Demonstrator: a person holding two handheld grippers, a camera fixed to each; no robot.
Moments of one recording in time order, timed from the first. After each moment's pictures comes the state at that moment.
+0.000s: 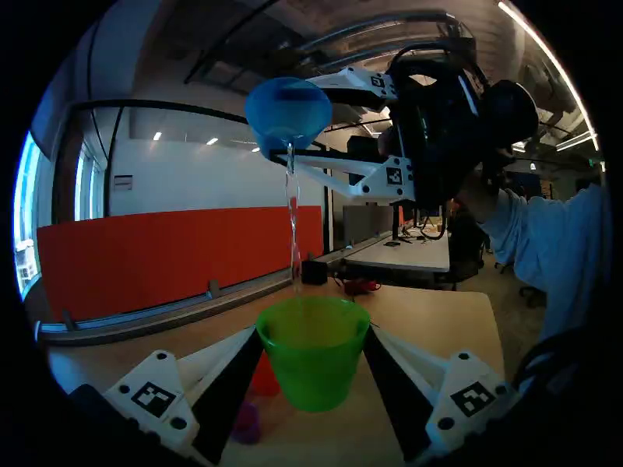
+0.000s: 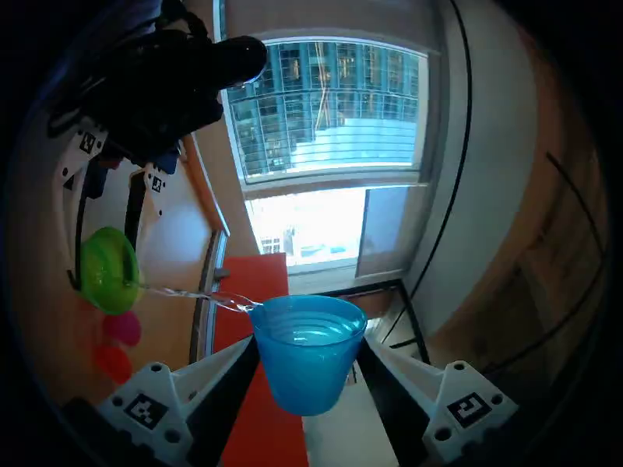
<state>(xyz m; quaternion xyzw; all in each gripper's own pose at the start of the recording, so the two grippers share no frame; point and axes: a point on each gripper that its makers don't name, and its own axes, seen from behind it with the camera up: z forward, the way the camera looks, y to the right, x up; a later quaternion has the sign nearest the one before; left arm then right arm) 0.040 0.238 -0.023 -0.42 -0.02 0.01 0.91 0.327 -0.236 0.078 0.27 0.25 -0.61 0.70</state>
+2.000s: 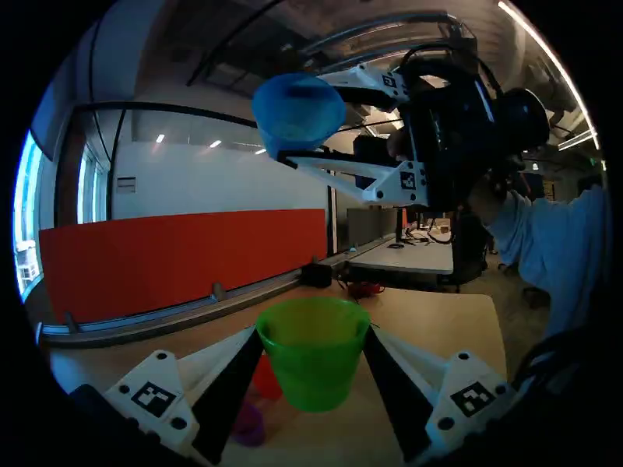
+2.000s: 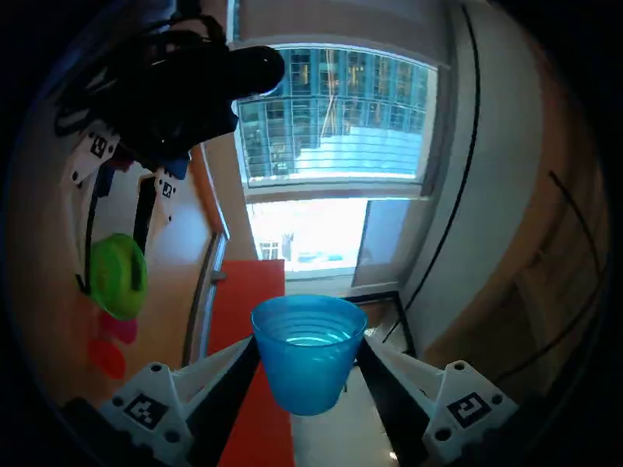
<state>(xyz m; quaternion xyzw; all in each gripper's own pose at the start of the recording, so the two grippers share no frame) 0.046 0.236 -0.018 -0.41 -0.01 0.01 0.91 0.326 -0.248 0.066 0.28 0.26 -0.61 0.70</state>
